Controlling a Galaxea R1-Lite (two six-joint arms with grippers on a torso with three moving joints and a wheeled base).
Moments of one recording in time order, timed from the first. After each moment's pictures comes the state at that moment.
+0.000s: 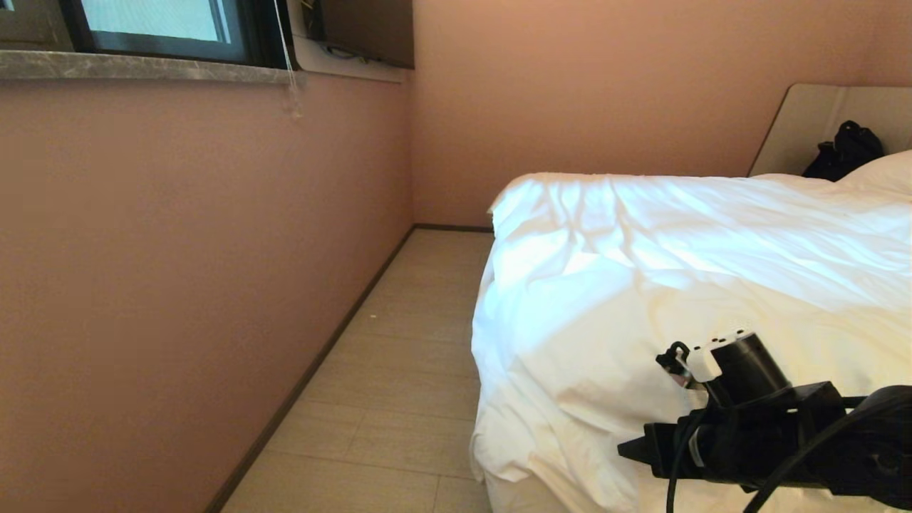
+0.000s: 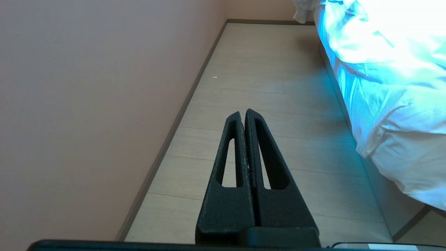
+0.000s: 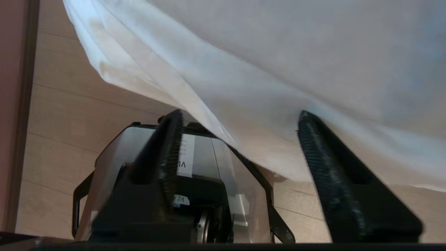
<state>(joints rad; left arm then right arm) 0.00 0.00 -0.04 0.09 0.01 0.00 0.43 1.73 -0.61 -0.20 -0.01 0.39</state>
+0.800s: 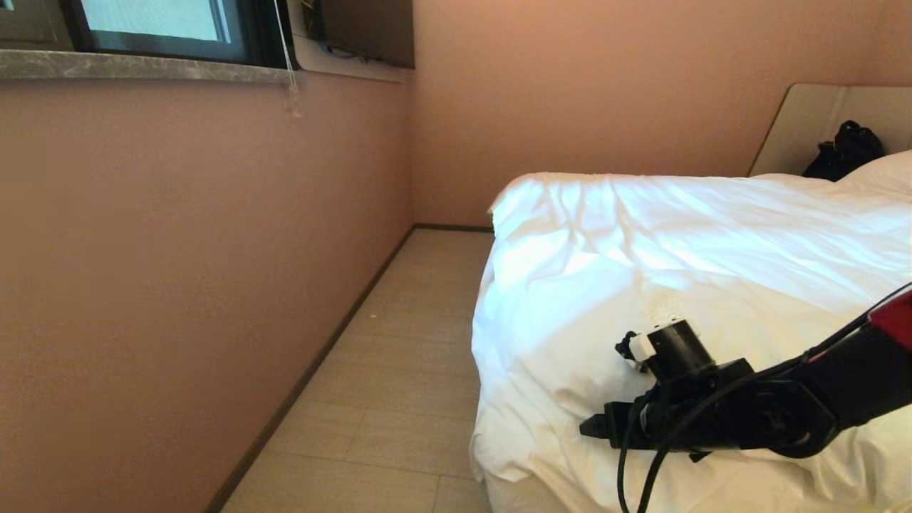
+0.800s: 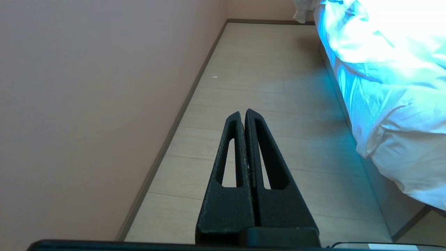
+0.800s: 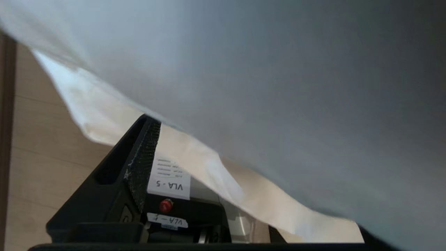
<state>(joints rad) 0.00 0.00 -0.04 0.09 0.01 0.00 0.43 1.95 -0.79 -0.20 -0.03 0.39</state>
